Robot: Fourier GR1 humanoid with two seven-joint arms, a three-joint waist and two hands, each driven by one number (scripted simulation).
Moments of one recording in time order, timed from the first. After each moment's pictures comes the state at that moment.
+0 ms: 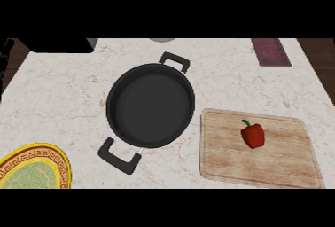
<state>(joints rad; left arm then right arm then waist) -0.26 0.59 0.03 -1.67 0.10 0.17 -0.05 -0.41 -0.52 -0.05 -1.64 -0.26 -0.05 -0.23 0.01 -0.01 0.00</state>
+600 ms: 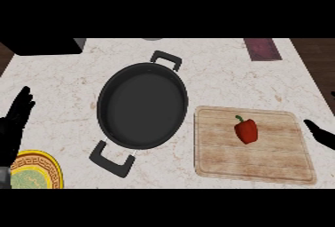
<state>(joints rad) 0.00 0.51 0.01 -1.52 0.11 0.19 0.07 0.02 -0.62 -0.06 -1.46 0.08 -0.38 -0.10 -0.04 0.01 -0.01</state>
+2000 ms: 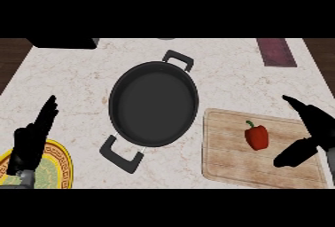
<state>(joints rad) 0.01 0.41 -0.05 -1.51 0.03 0.18 0.11 -0.19 -0.69 0.26 -1.74 0.23 0.23 0.92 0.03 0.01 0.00</state>
